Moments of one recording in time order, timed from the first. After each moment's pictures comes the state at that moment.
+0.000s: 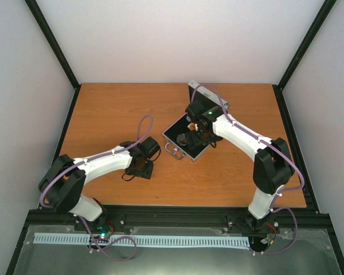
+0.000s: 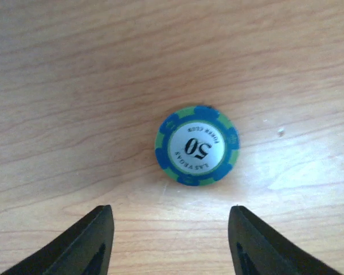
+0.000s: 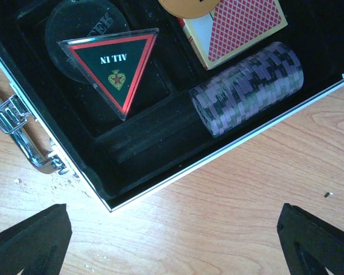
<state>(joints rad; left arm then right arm) -0.74 1.50 0.84 -0.82 -0.14 -0.58 0.62 1.76 1.45 -1.04 0.14 0.29</state>
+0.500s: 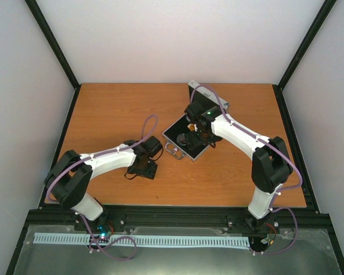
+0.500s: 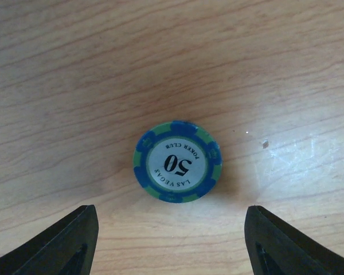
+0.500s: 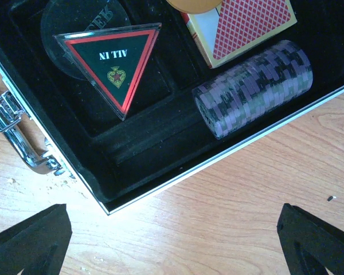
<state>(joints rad) -0.74 1.54 0.88 -0.81 -0.13 -0.53 0.62 1.78 1.45 -1.04 0.14 0.28</state>
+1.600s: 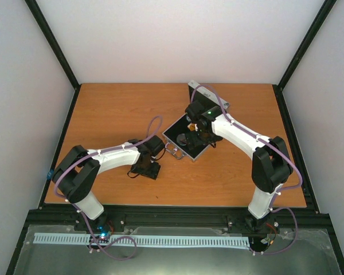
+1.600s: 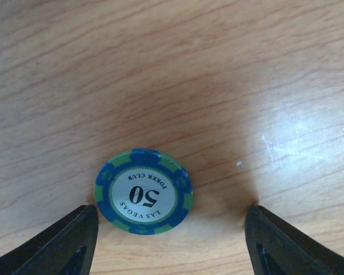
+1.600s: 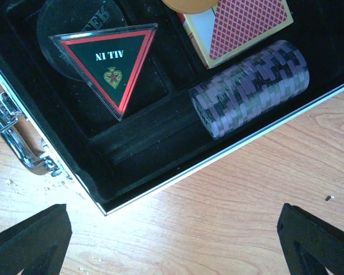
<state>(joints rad) -0.74 1.63 0.91 -0.77 -0.07 -0.45 0.61 1.78 1.45 -1.04 0.13 0.27</state>
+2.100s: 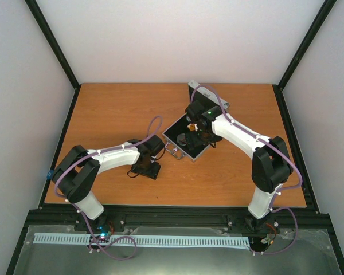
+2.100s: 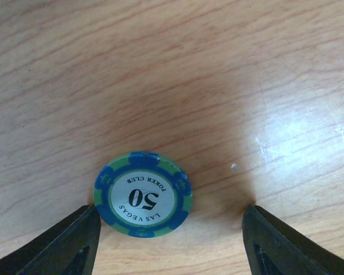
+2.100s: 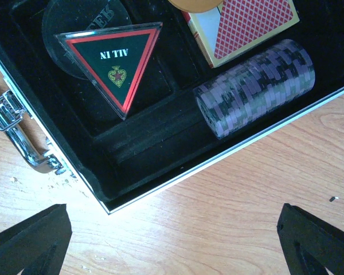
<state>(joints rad) -0.73 1.63 0.90 -0.75 -0.06 -0.43 0.61 1.78 1.45 -1.04 0.12 0.27</state>
